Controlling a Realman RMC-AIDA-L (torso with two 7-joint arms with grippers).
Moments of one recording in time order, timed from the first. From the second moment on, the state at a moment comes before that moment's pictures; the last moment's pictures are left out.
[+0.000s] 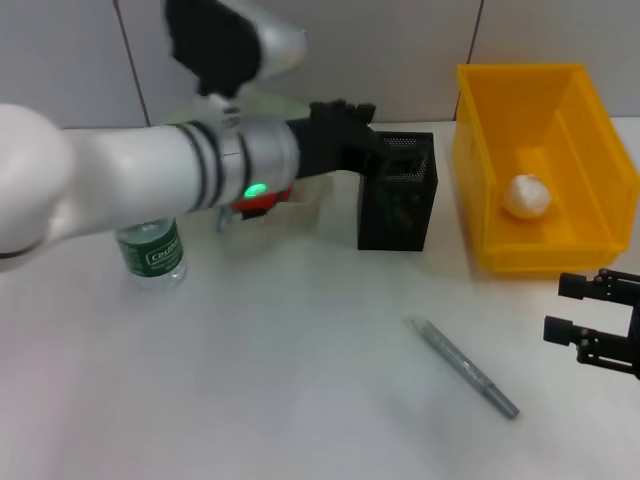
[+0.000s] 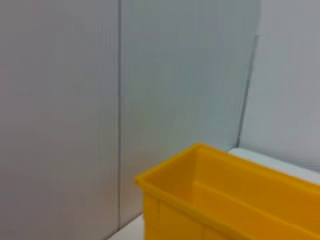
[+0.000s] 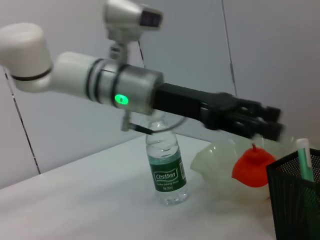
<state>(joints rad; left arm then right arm) -0.64 -2.07 1.71 1.00 1.69 0.54 -2.00 0.29 2.07 -0.59 -0.89 -1.93 -1.77 1.36</state>
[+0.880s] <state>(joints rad) -0.11 -2.06 0.91 0.89 1.30 1.69 -1.31 0.50 2.08 -0.97 -1.48 -2.32 -1.79 2.27</state>
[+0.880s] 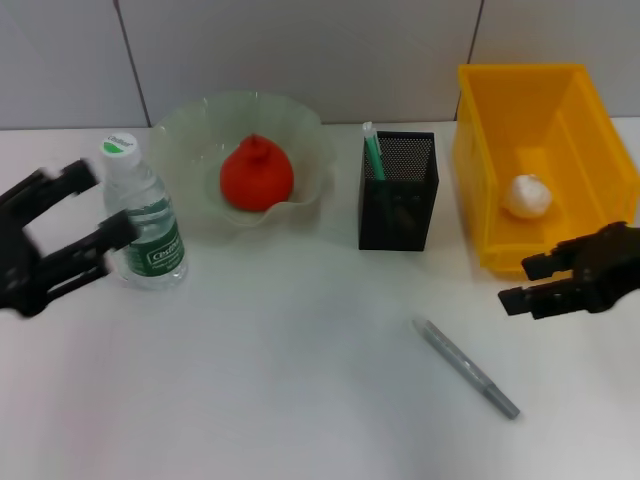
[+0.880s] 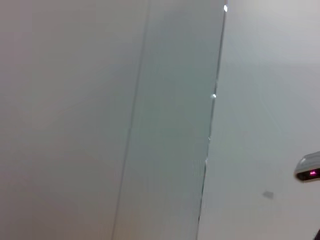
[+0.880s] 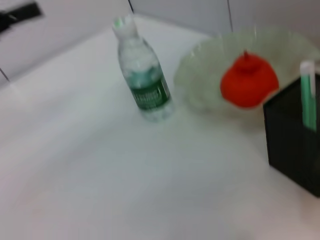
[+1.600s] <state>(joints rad) -0.06 -2.04 0.77 0.80 1.37 1.81 -1.22 0.78 2.08 -1.28 -1.25 -2.65 -1.76 2.69</state>
